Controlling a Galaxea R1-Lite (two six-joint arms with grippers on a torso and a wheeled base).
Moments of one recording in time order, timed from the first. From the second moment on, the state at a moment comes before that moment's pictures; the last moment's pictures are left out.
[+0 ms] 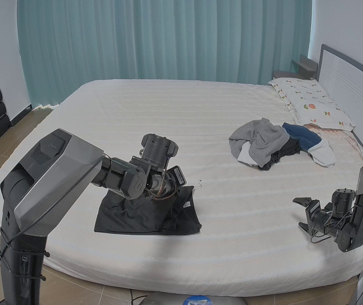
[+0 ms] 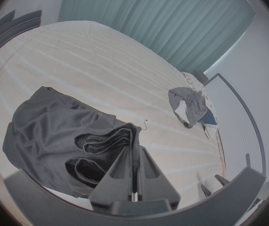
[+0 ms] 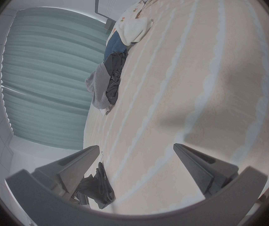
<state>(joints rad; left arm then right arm) -0.53 2.38 -1.55 -0.12 0.08 -0.79 -0.08 2.31 -0.31 -1.48 0.27 1.08</state>
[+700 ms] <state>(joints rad) -0.52 2.37 -1.46 -0.12 0.07 -0.83 -0.08 2.31 -0.31 -1.48 0.27 1.08</state>
